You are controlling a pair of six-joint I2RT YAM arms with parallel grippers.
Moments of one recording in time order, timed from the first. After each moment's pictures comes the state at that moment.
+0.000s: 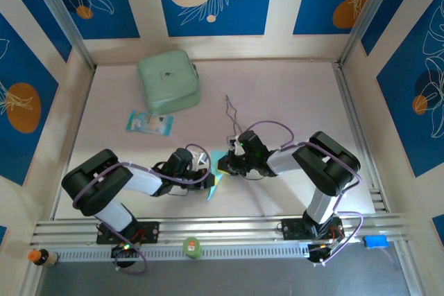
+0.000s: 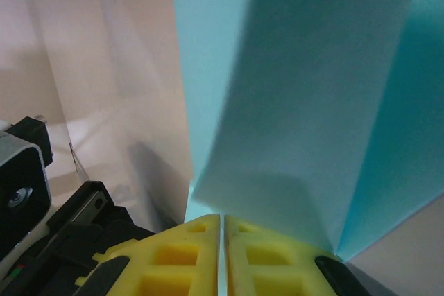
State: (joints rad) left arm -0.79 1.58 0.35 0.50 0.52 -0.87; right arm 0.70 1.74 0.58 0.37 -0.57 1.03
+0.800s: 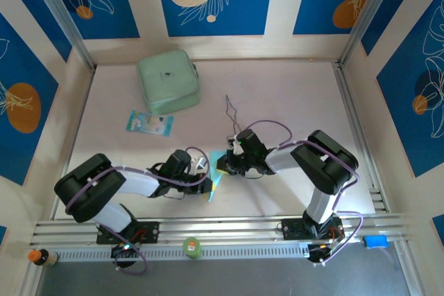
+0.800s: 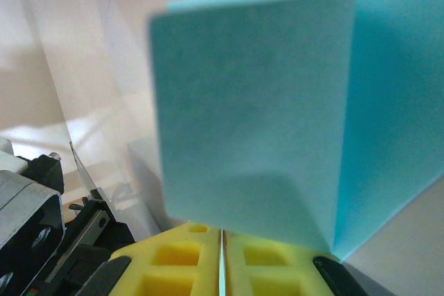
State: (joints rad) left arm -0.79 1.50 0.33 0.37 0.59 -0.82; right arm 0.70 1.76 0.61 0.32 -0.58 1.03
